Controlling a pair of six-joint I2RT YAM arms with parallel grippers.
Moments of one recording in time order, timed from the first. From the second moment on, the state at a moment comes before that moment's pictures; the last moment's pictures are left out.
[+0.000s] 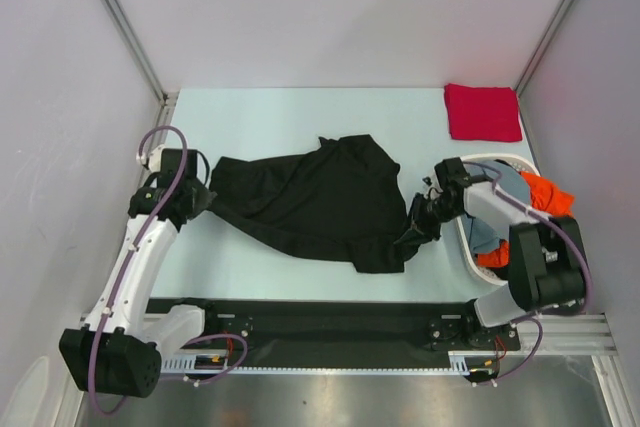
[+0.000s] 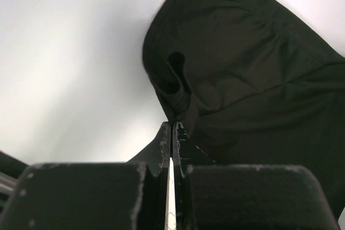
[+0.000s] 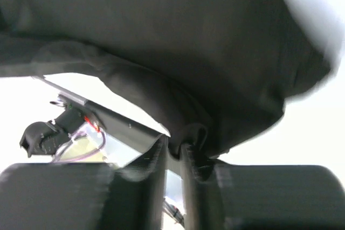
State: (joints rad) left arm -0.09 1.01 0.98 -0.87 -0.31 -0.75; right arm 0.19 1.43 0.80 -0.70 -0.61 0.56
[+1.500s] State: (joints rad) left arm -0.11 1.05 0.95 -0.76 -0.20 -0.70; right arm 0.38 1.30 0.62 -0.52 -0.34 0.60
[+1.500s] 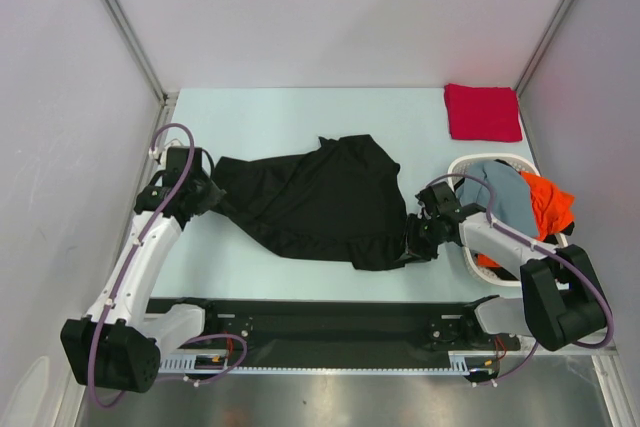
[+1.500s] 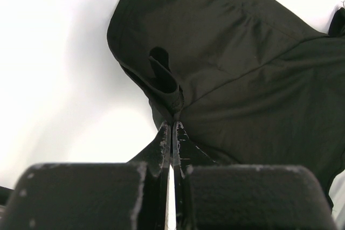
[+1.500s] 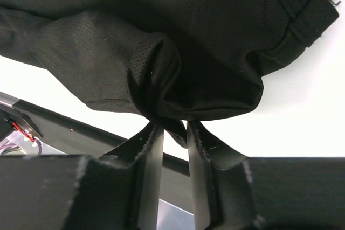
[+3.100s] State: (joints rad) left arm -0.12 0.46 1.74 -0.75 0.01 -0.51; right arm 0.02 0.71 1.84 -0.40 -0.51 0.65
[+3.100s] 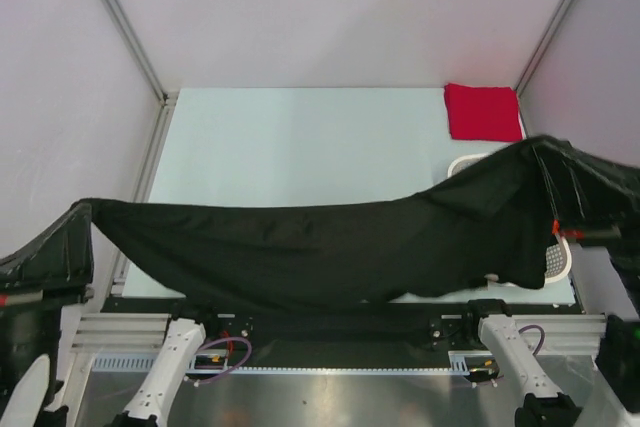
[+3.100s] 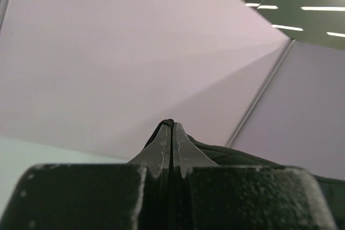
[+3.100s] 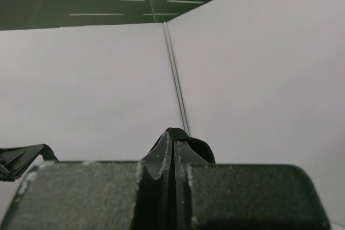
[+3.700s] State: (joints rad) left arm -0.12 0.88 1.85 -0.89 -0.04 -0.66; right arm 0.02 1.07 1.69 0.02 -0.45 0.76
